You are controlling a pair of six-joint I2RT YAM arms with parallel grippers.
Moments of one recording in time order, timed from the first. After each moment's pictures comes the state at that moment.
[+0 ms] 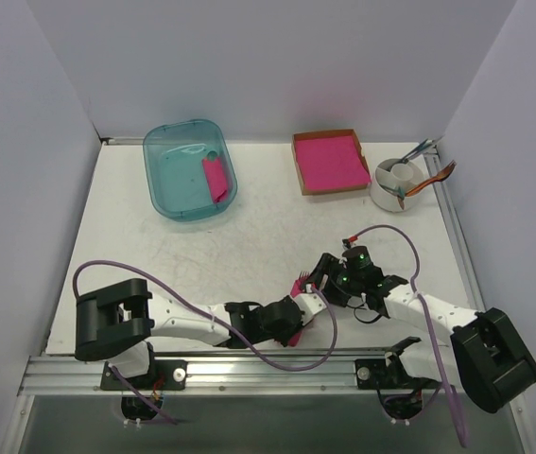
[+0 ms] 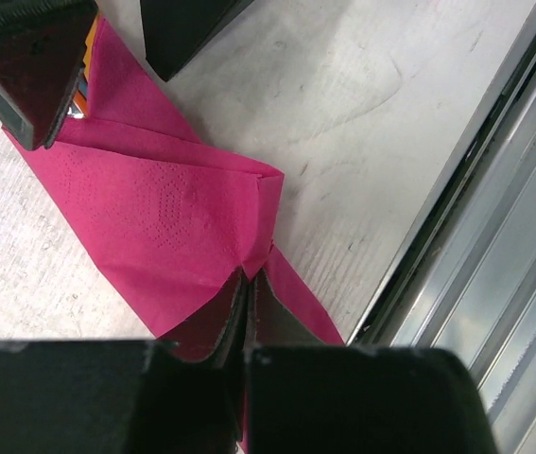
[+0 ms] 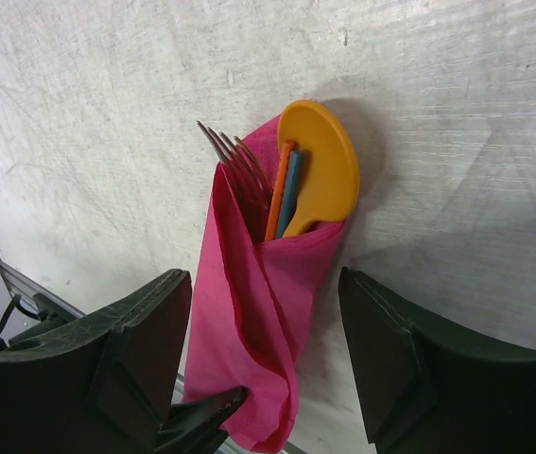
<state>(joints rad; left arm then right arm) -1.37 1.60 0.75 0.14 -0.25 -0.22 0.51 1.17 0.34 -0.01 -0.25 0.92</state>
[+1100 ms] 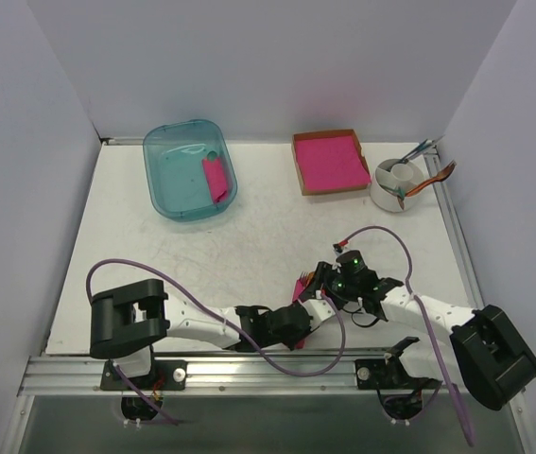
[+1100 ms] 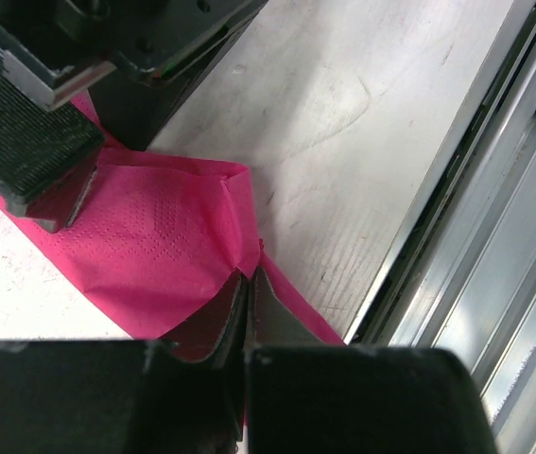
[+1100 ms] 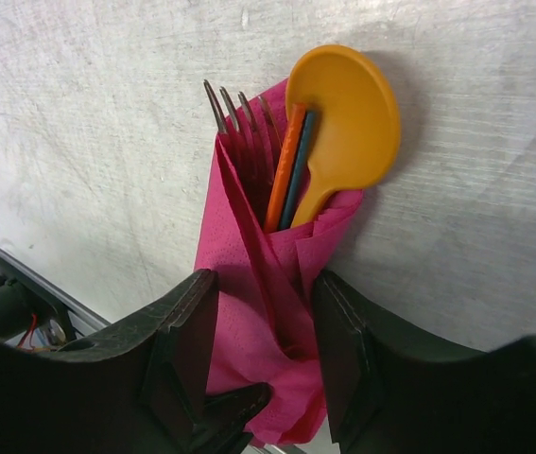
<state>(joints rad) -1.41 1.68 0.79 0.18 -0.25 -0.20 0.58 1.18 0.33 0.00 -0.26 0.85</state>
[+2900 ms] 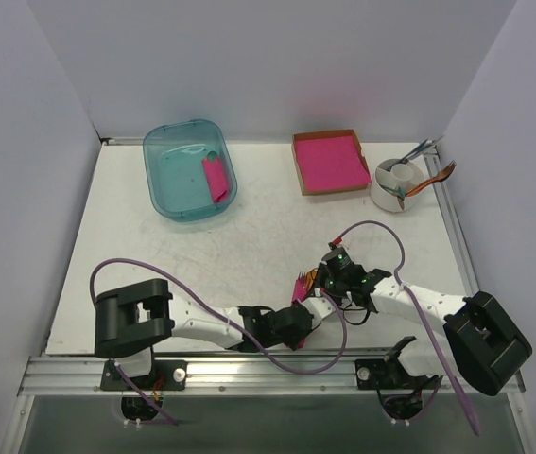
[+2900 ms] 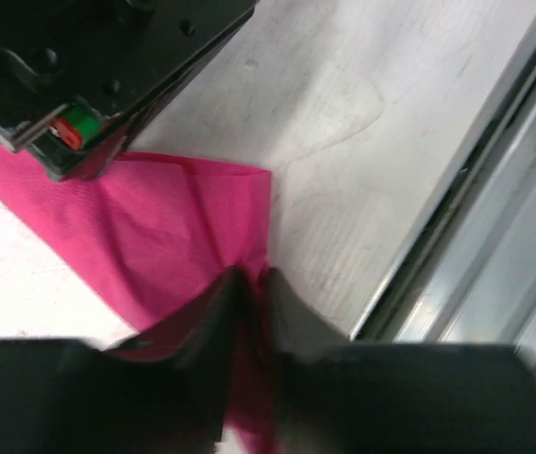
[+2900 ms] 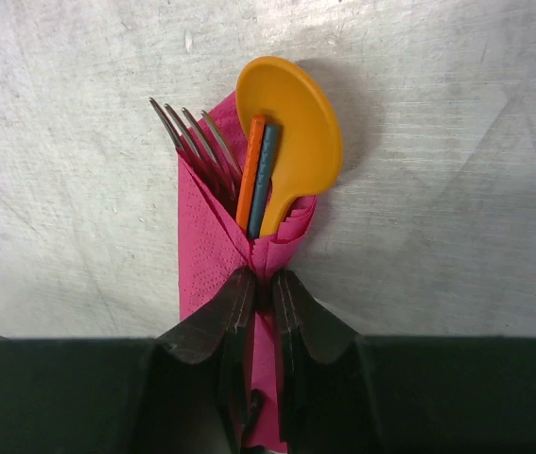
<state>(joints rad) -1.40 1.71 0.81 0.17 -0.28 -0.26 0.67 1.26 0.44 -0.17 -0.06 0.89</state>
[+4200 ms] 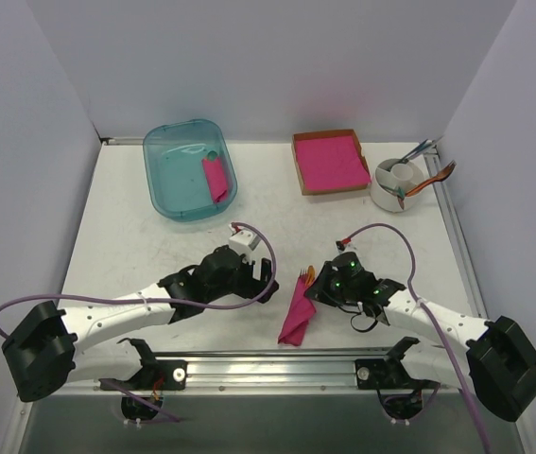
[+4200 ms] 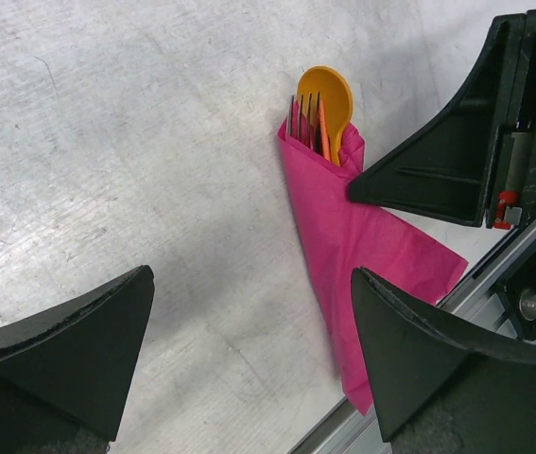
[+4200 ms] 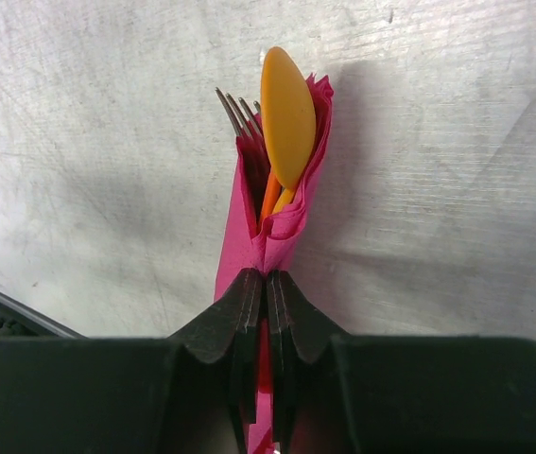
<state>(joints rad) -0.96 1.18 0.63 0.01 -0.11 -0.54 0.68 1.09 0.37 -0.10 -0.06 0.93</state>
